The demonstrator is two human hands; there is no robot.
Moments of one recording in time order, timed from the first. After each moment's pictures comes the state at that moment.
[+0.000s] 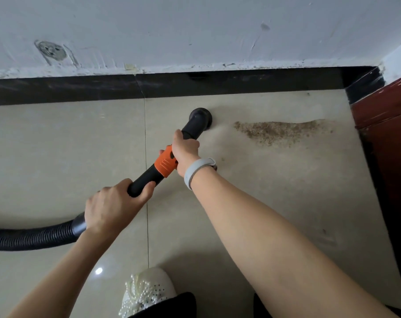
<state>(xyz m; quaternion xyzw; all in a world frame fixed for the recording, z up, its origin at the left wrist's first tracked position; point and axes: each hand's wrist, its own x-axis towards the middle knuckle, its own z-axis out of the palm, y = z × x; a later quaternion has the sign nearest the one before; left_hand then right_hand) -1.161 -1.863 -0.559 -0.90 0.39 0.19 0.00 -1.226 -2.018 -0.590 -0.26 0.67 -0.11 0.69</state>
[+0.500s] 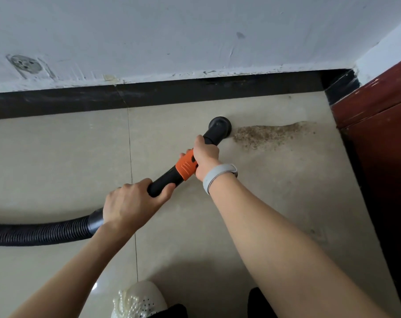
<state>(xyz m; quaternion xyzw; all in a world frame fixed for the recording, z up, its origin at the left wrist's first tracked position) -1.197 -1.906 -0.560 -0.85 0.49 0.21 0.01 -1.294 -2.049 -0.578 -0.20 0.69 -0.19 0.67</state>
